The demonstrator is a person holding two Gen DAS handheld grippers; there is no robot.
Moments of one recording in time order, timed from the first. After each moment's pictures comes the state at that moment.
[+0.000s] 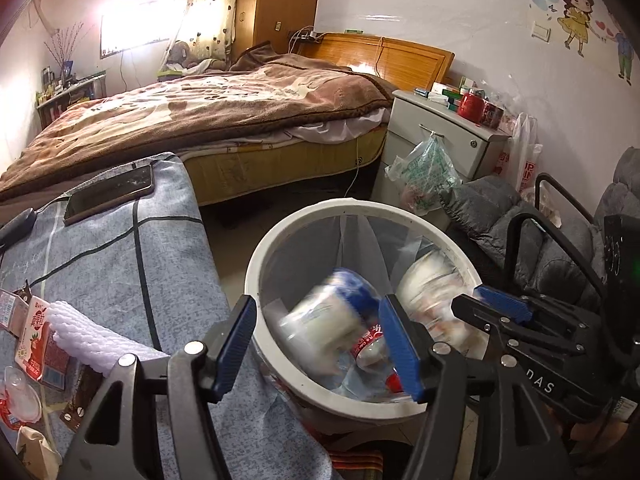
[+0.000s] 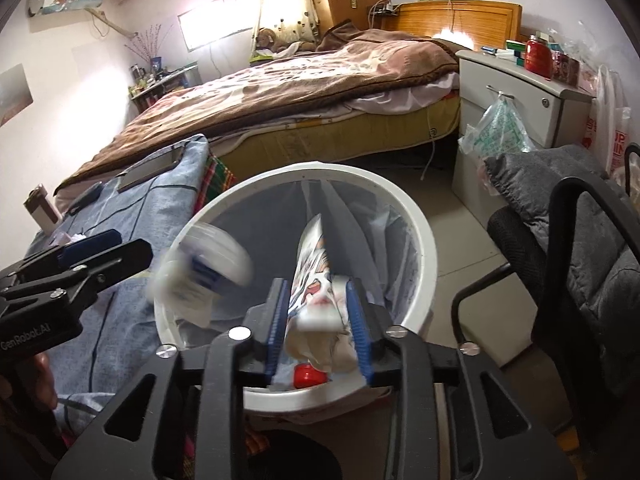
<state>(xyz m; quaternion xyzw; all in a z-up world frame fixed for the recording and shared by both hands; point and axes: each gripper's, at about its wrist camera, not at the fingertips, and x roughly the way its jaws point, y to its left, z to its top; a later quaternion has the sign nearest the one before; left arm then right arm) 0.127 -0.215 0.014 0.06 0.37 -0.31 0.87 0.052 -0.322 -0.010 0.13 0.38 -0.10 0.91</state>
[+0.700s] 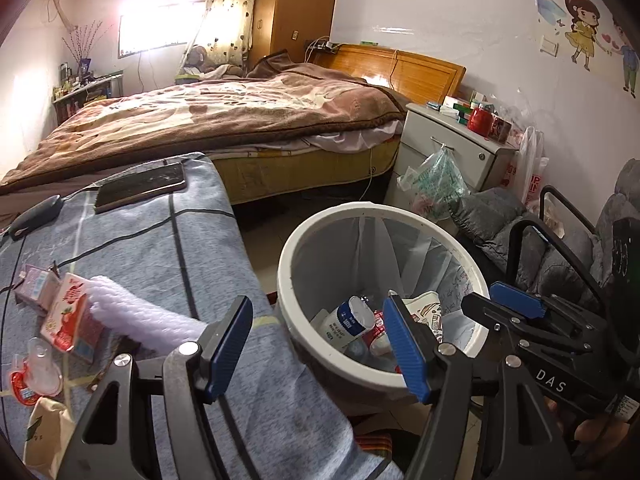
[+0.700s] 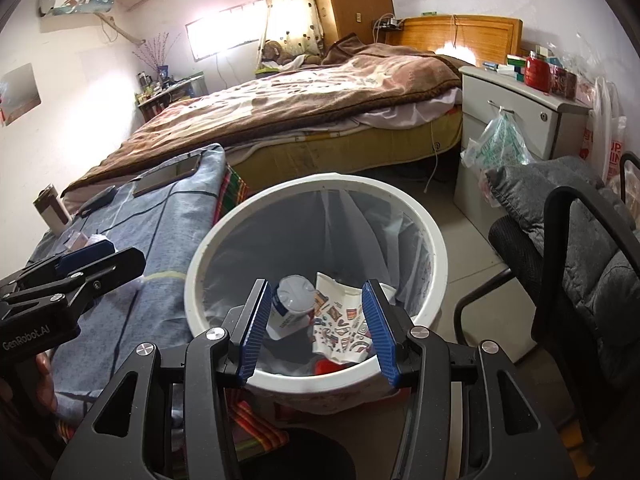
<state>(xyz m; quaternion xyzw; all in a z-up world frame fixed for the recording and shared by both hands) 0.111 -0.177 0.025 0.05 0.36 -0.29 0.89 0.040 -0.301 0.005 0.12 0.35 -0.09 0.92</state>
